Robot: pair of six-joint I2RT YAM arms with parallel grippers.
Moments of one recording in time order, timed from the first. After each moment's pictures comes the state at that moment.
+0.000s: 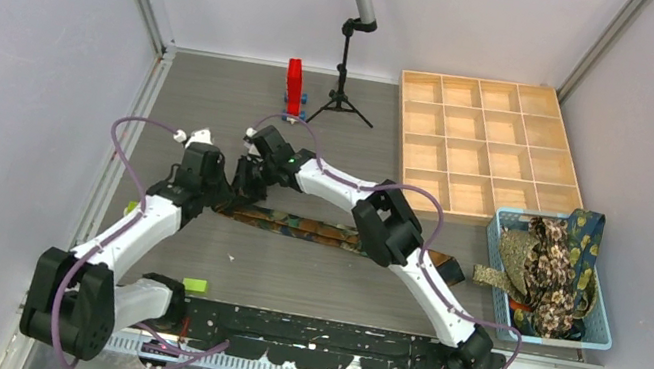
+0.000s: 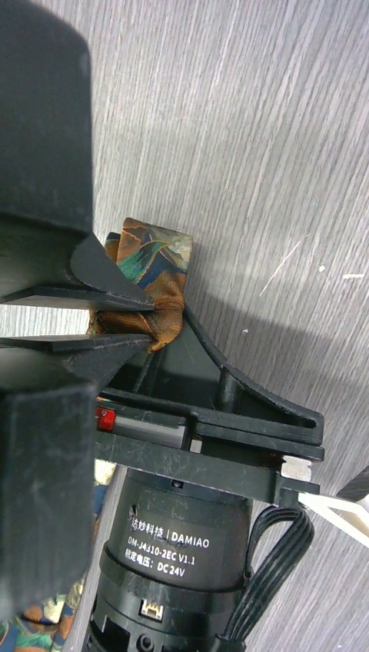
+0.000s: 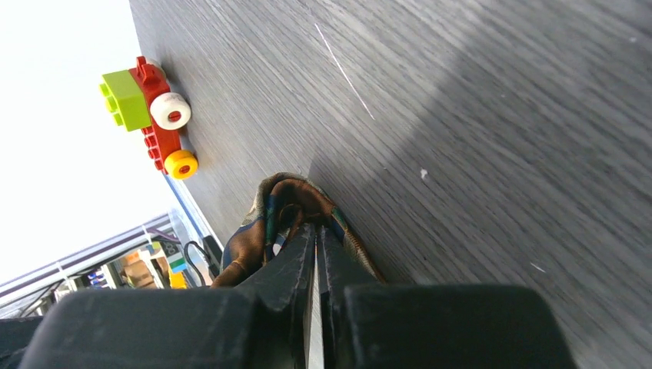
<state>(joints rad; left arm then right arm) -0.18 1.10 0.58 -0.26 -0.12 -0.55 0.92 2.61 2.16 -0.33 -0.56 0.87</state>
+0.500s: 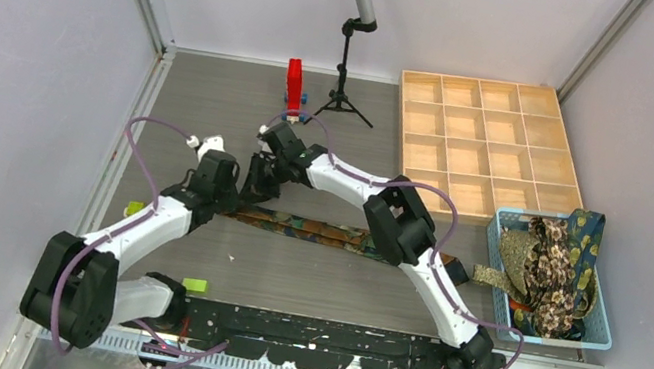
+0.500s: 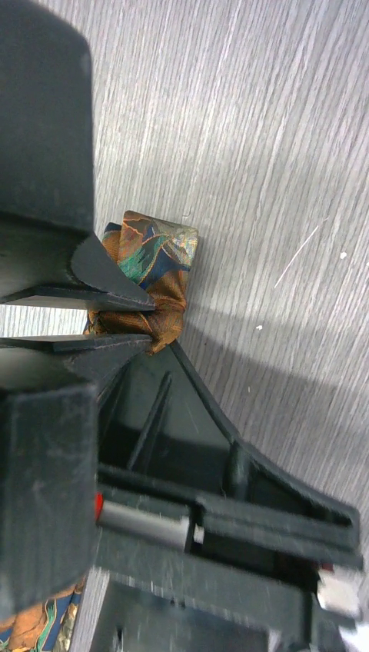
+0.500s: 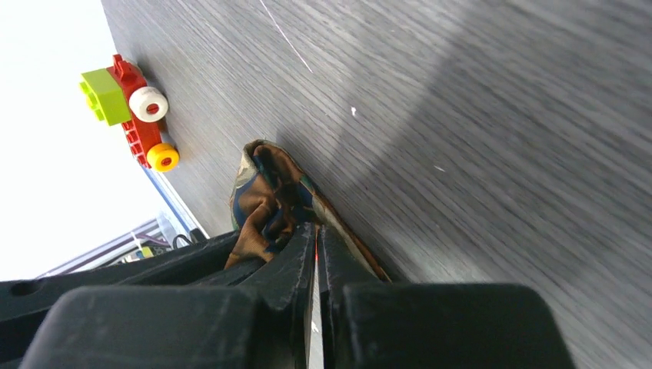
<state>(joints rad) -0.30 1.15 0.54 -0.20 -0.25 -0.58 0.88 2.51 2.03 -0.36 -0.53 0.84</state>
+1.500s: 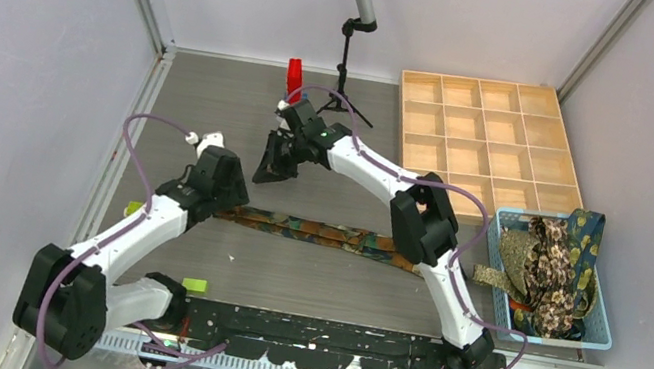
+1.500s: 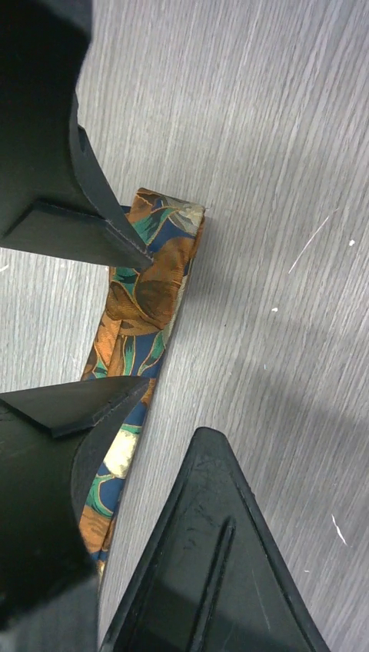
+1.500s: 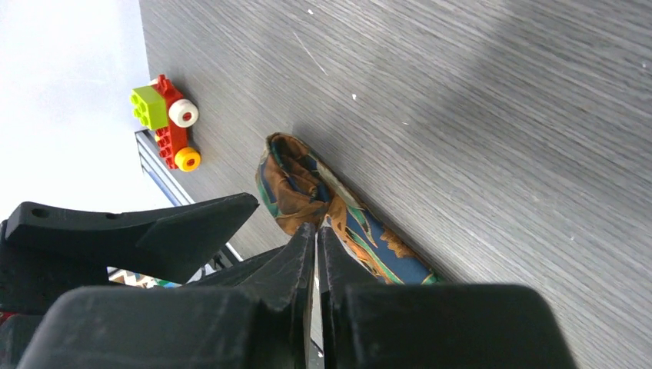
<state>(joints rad) -0.33 1.11 0.60 -0.32 -0.25 -0.61 0.82 2.35 2.01 -0.51 -0.46 0.77</state>
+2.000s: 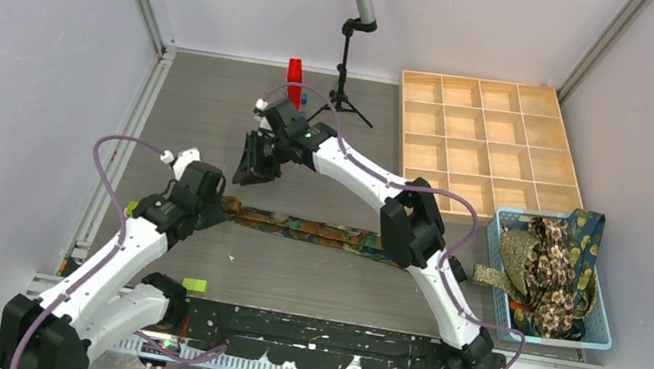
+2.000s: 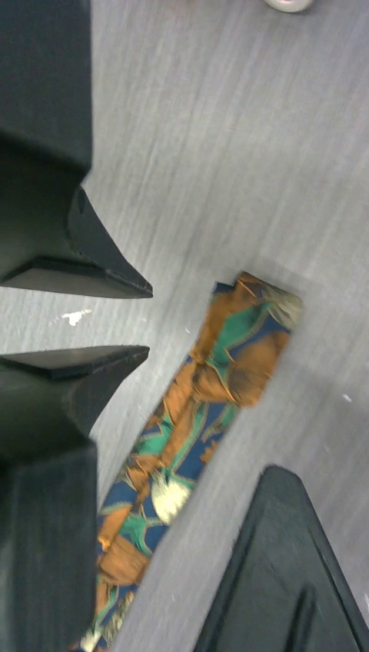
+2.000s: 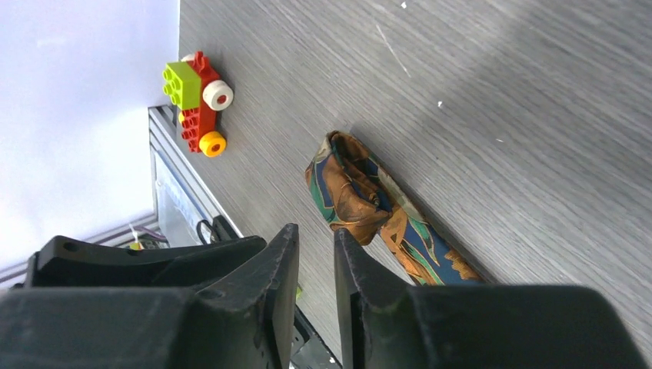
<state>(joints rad) -0.33 0.88 0.61 -0.63 -0.31 -0.72 0.88 2.41 2.17 -0.56 -0.47 0.73</state>
